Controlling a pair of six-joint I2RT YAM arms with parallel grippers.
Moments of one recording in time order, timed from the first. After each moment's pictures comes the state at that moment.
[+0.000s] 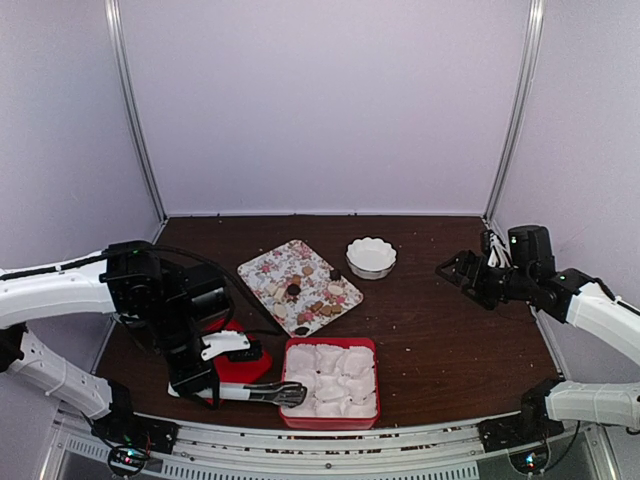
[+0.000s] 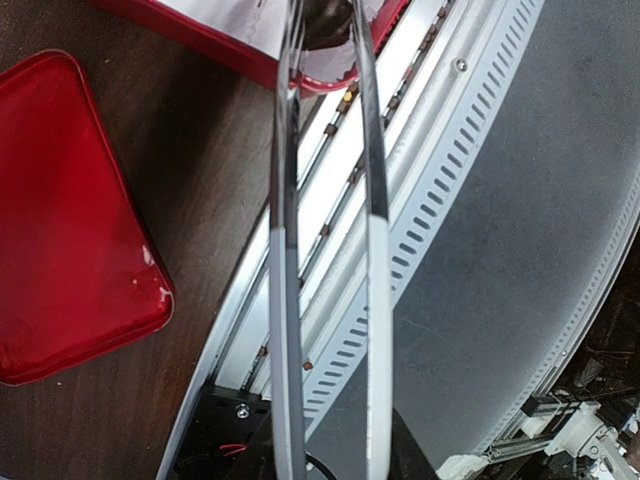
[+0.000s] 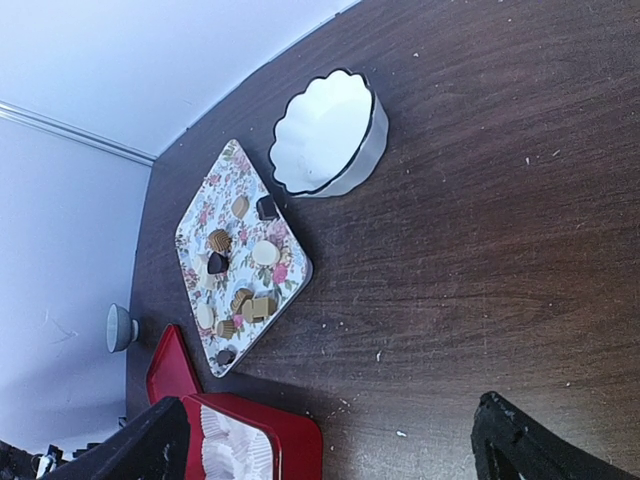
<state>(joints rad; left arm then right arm) -1.13 1.26 1.11 -1.31 0.35 -0.09 0.33 0.94 0.65 -0.30 -0.29 0.73</state>
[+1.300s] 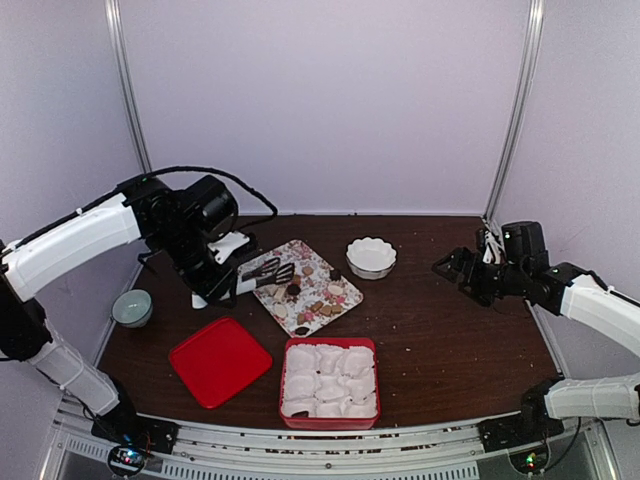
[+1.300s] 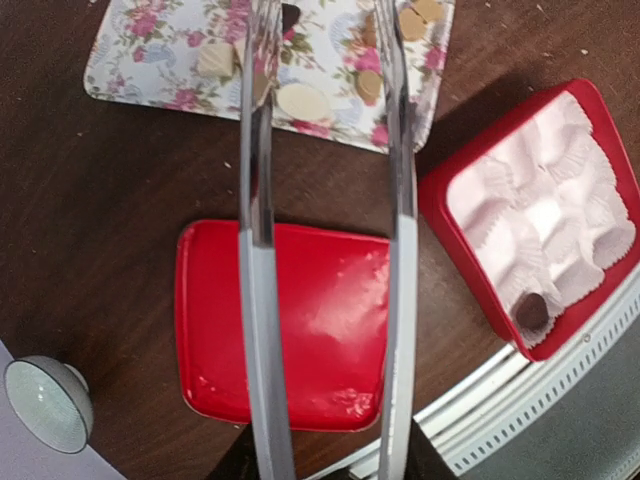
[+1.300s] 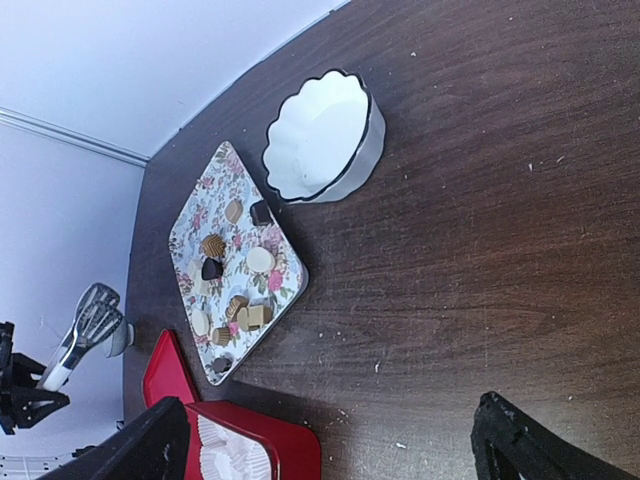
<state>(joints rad) -0.78 1.47 1.45 -1.27 0.05 -0.11 0.32 1.02 0.68 -0.28 -0.29 0.73</state>
